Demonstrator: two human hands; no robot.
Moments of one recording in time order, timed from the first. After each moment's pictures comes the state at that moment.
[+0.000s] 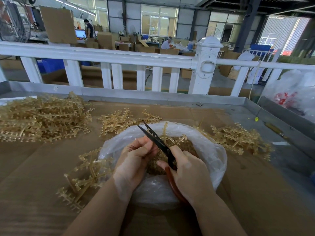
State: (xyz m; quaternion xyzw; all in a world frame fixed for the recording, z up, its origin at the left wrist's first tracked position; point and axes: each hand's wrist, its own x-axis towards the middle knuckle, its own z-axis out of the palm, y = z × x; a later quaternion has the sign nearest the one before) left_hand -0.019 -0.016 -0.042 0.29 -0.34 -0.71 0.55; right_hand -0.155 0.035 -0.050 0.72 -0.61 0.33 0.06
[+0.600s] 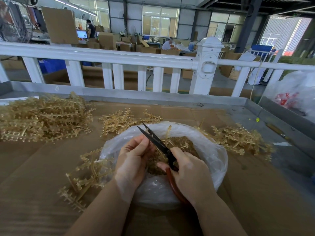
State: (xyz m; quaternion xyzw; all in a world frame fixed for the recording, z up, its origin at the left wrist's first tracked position) left_hand -0.021 -0.020 -0.047 0.28 -0.29 -0.69 0.60; right_hand -0.154 0.037 -0.050 0.71 -0.61 0.35 0.06
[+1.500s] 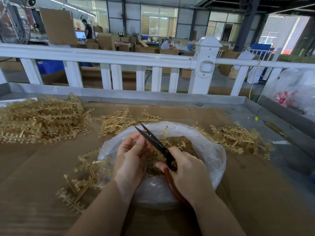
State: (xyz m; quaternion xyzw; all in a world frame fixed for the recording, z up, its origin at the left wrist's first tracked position) left_hand -0.023 -0.018 -0.045 0.29 -0.29 -0.66 0.63; right_hand -0.155 0.038 -0.049 0.72 -0.61 0.34 0.04
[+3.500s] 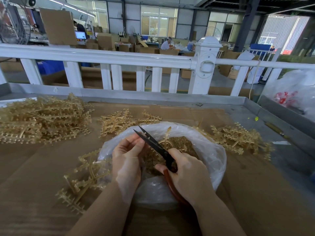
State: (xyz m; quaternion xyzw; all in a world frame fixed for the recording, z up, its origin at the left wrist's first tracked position) left_hand -0.025 -0.023 -0.048 0.30 -0.26 -0.60 0.69; right_hand -0.157 0.037 -0.051 0.72 -0.62 0.32 0.03
